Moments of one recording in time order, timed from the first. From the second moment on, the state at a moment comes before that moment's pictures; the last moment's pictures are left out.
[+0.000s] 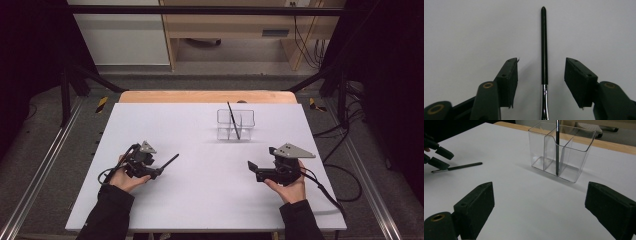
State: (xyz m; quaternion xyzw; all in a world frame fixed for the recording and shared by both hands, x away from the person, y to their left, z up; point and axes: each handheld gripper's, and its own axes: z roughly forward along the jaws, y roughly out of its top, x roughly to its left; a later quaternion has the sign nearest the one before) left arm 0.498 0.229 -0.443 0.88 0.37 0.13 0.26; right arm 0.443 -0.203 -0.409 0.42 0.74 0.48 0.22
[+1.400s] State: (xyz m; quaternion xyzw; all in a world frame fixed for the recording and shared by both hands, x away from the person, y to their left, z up) left arm 0.525 0.198 -0.450 0.91 0.34 0.10 0.19; right arm 0.444 -0.206 -0.406 0.42 0.74 0.48 0.22
